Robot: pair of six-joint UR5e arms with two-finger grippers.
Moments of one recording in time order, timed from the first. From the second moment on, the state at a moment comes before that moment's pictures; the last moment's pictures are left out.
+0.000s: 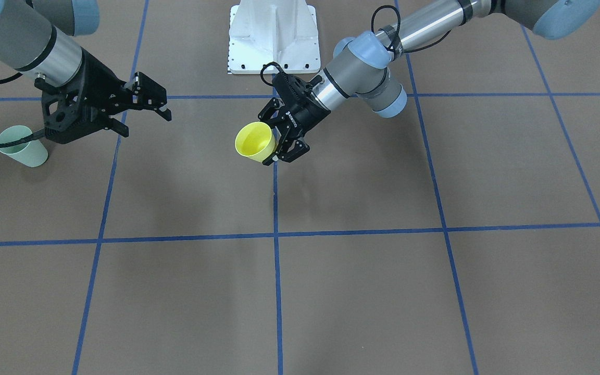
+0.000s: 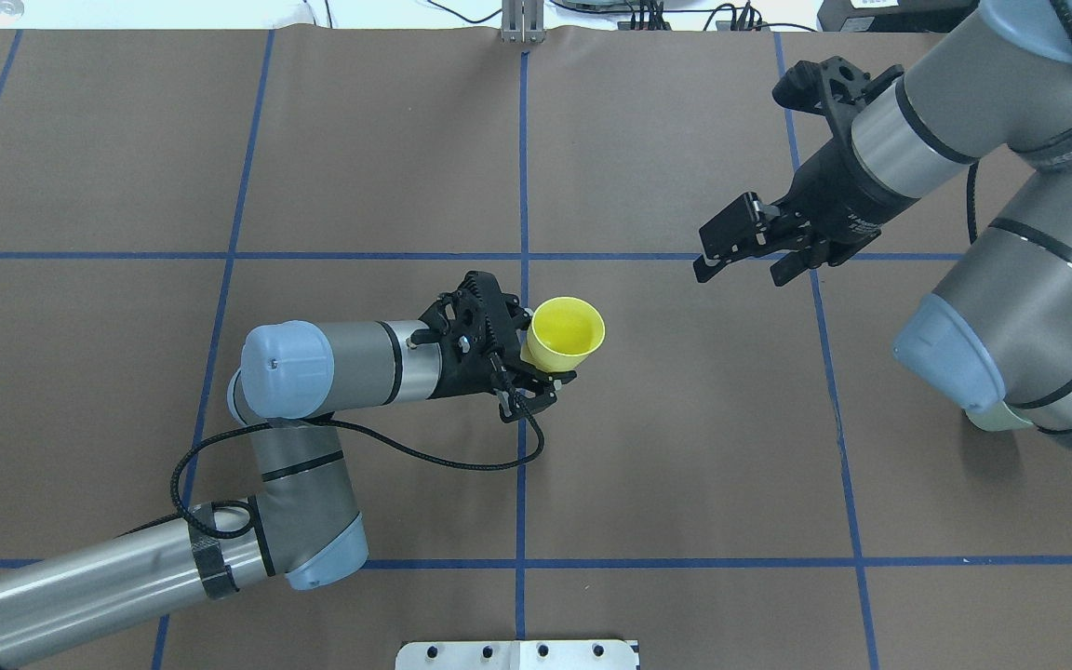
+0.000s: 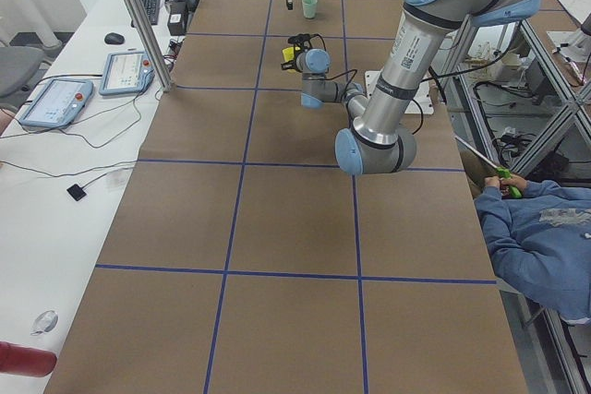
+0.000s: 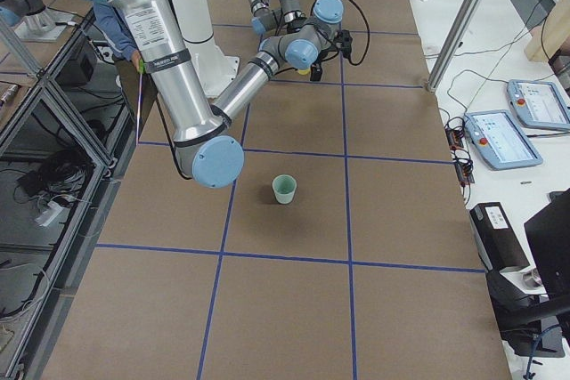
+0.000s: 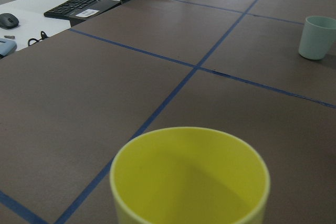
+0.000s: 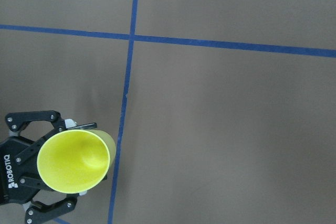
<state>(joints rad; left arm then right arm) -0.42 -2.21 -1.38 -2.84 -1.72 -0.24 0.88 -1.16 1.95 -1.46 2.43 0.94</state>
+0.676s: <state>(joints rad) -0.39 -2.23 -1.37 -3.01 -1.79 -0.32 0.78 -1.14 1.94 -1.36 2.40 1.02</state>
